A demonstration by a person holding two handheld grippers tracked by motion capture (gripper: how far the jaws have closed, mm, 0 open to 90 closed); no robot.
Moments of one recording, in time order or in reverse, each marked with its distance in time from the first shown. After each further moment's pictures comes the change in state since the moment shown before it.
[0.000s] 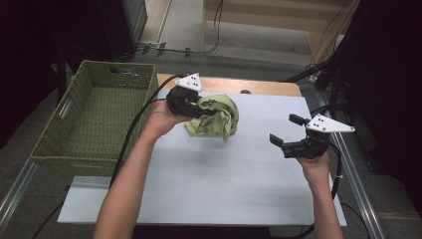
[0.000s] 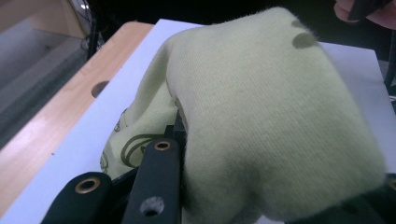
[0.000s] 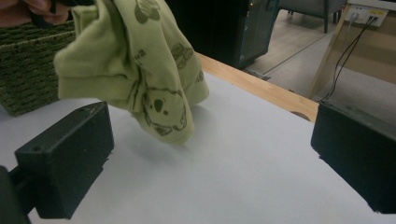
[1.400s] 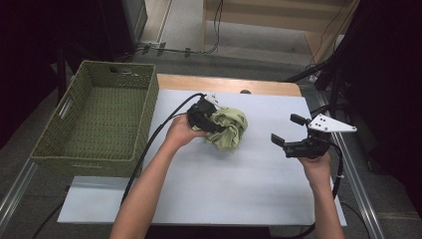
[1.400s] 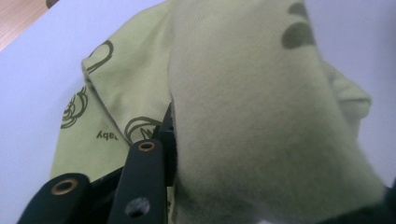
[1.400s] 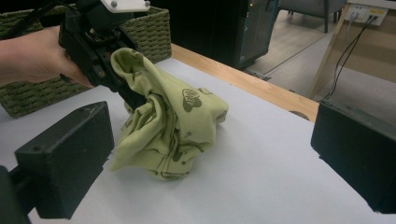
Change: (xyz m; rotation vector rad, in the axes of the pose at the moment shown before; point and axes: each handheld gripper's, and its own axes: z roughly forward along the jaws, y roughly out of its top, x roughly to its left) left arm 0.002 -0.030 0.081 0.237 0.023 -0.124; right arm -0.004 -0.002 -0.002 -0.003 0.003 0.011
